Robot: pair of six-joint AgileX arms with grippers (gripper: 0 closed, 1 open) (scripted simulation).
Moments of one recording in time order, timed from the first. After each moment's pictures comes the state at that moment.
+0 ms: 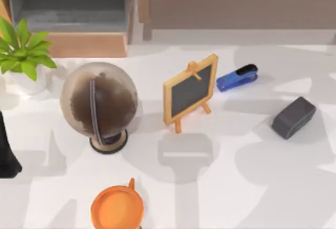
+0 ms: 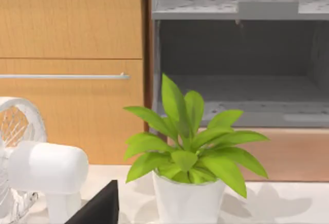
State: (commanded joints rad) left arm 0.00 0.00 0.00 0.00 0.00 0.00; right arm -0.29 1.83 0.88 1.08 -0.15 0.01
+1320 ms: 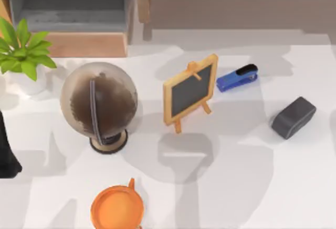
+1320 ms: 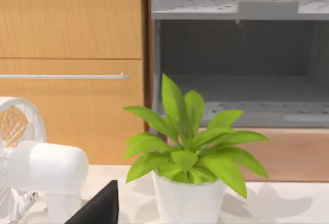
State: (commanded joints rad) left arm 0.00 0.00 0.00 0.00 0.00 0.00; right arm -0.18 1.80 1.21 0.60 -0.15 0.01
